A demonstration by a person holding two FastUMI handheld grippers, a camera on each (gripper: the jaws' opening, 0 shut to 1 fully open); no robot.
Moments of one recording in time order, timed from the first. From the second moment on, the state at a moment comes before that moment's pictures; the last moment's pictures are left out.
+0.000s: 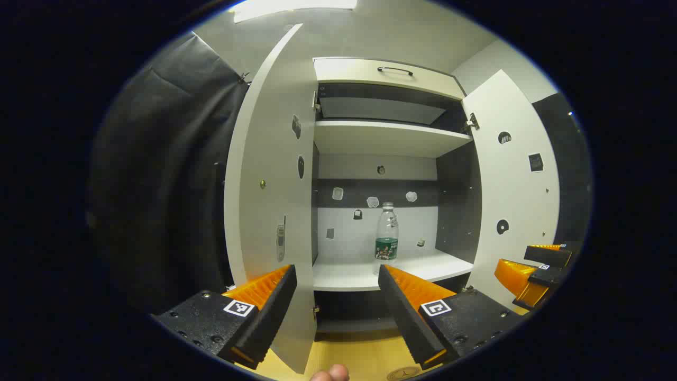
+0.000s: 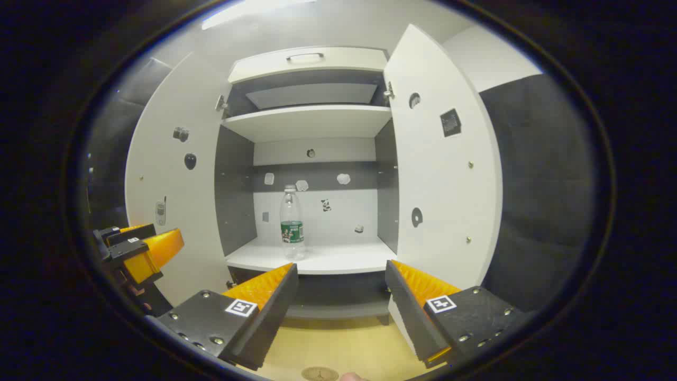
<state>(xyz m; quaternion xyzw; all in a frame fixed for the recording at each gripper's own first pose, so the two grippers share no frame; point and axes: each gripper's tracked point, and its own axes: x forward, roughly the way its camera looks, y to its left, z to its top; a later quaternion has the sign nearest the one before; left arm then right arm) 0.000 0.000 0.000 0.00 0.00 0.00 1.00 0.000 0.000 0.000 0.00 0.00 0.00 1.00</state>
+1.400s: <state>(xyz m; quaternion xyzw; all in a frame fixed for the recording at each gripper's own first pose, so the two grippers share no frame) 0.026 -0.022 -0.016 0.00 0.02 0.00 1.00 0.015 -0.001 0.002 0.01 0.02 0.04 1.00</state>
